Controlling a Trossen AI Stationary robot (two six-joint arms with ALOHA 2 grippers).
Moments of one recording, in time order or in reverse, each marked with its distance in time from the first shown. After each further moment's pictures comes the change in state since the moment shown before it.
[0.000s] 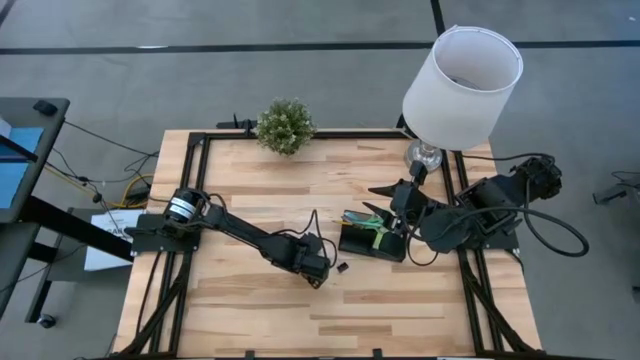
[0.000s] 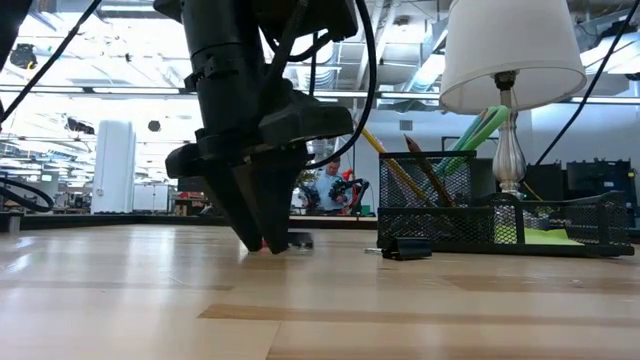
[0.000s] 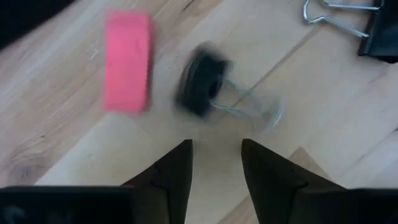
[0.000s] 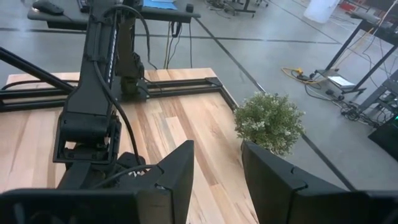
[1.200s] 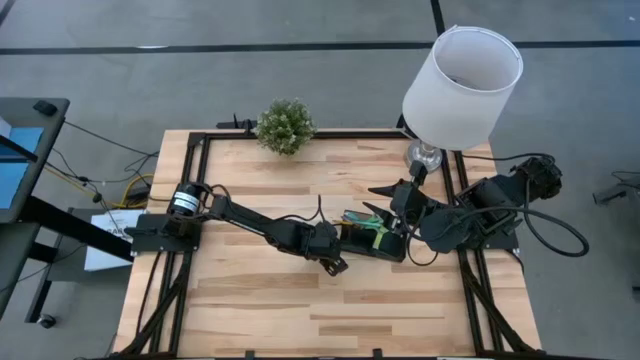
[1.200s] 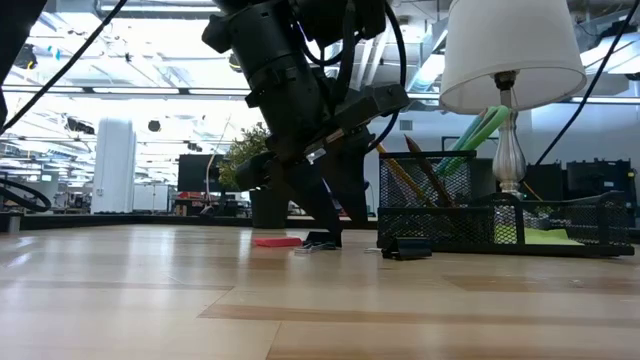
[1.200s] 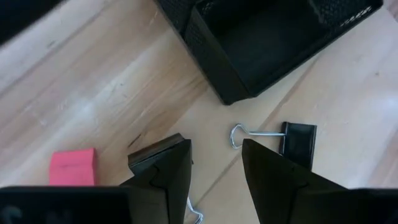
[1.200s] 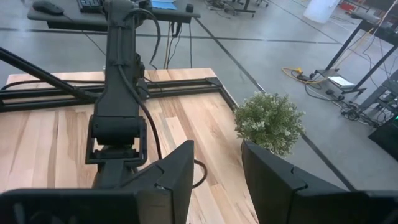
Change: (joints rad) left arm 0.092 0.000 0.000 0.265 0.002 0.146; right arm 0.000 0.000 0.000 0.000 0.000 0.000
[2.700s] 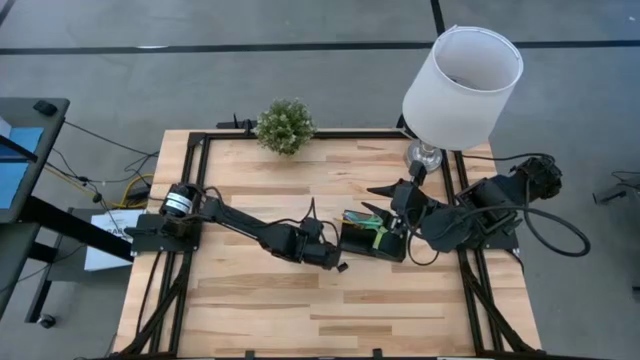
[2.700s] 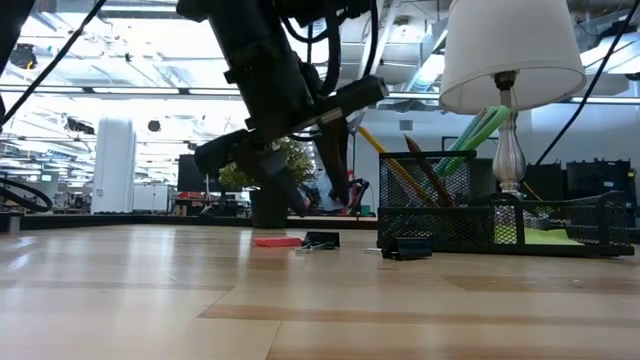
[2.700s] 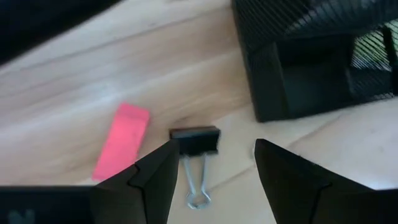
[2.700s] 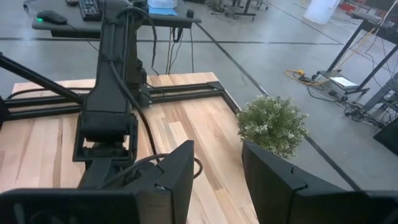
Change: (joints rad) left arm -0.051 -0.047 0.000 -0.136 -0.181 -0.444; right arm 0.000 0.000 0.000 0.030 0.000 0.000
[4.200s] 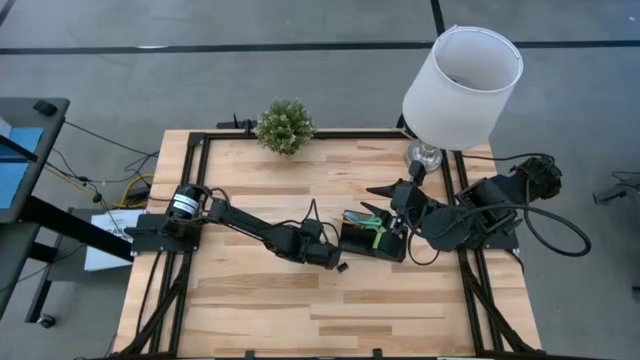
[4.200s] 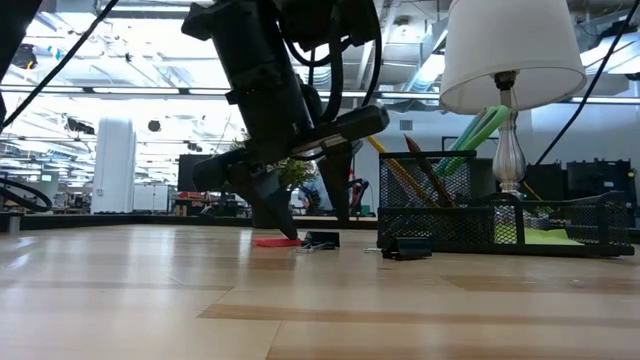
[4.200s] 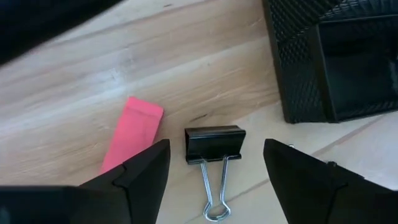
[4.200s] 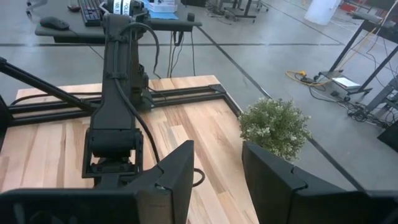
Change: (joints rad) left arm 0.018 0.048 0.000 -0.001 0.021 -0.013; right arm 0.000 0.000 0.000 0.022 0.000 0.000
